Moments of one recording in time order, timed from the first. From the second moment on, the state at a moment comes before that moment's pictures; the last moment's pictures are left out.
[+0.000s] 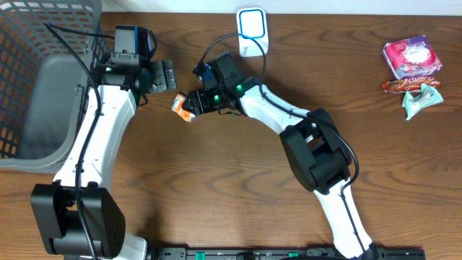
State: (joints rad) left arm -0.07 1.68 1.41 -0.74 -0.09 -0.22; right arm 0.62 2.38 1.76 -0.29 -0.55 0.39
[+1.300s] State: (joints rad) left arm -0.07 1.68 1.41 -0.74 -0.09 -0.22; right arm 0.54 2.19 1.76 -0.51 -0.31 0.38
